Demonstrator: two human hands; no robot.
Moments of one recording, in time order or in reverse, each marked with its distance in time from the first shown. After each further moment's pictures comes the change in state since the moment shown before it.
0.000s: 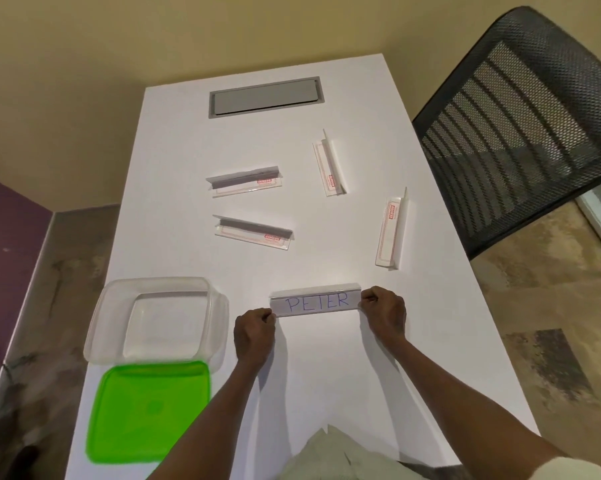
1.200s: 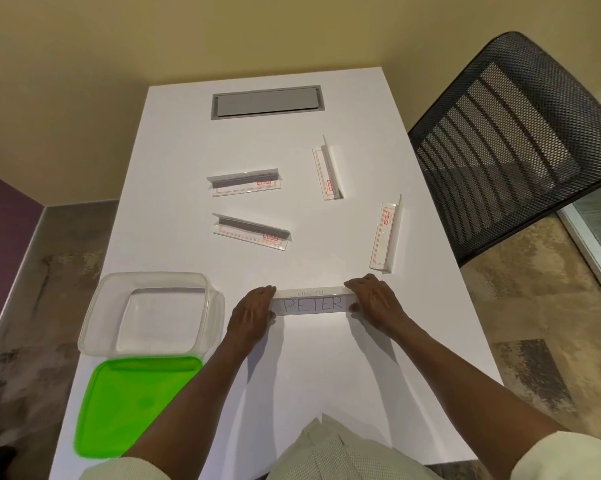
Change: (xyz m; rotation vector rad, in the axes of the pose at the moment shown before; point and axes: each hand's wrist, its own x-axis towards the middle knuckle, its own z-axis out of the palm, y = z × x) left_hand 0.018 -0.009 -0.016 0.273 -0.078 0.621; right_hand 0.014 -0.011 -0.031 -0.663 -0.284 -0.768
